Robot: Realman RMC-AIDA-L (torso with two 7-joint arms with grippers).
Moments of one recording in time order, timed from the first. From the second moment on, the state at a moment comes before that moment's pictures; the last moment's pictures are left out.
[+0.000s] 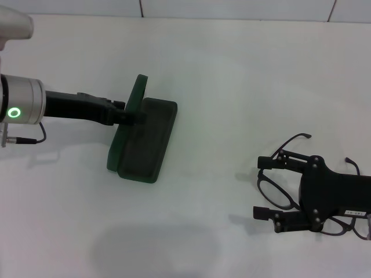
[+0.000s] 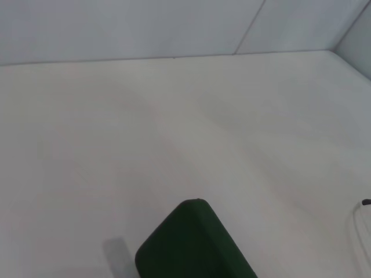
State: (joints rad) left arm -0.53 -2.09 0.78 0.94 2.26 1.44 -2.02; right arm 0.49 1.95 -1.60 -0.33 -1.09 -1.57 0.81
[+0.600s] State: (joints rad) left arm -0.57 -2.09 0.77 0.93 2.34 1.42 -2.04; right arm 0.49 1.95 -1.60 -0.33 -1.09 -1.57 0.79
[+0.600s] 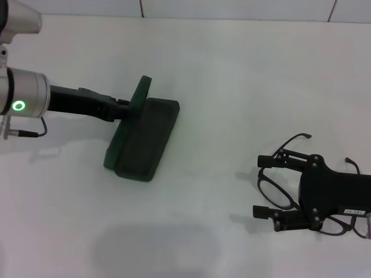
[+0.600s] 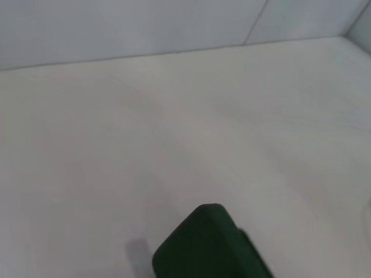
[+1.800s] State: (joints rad) left arm -0.61 -2.08 0.80 0.96 2.28 1.40 -1.80; right arm 0.49 1.99 -1.61 -0.34 -1.12 -1.54 0.77
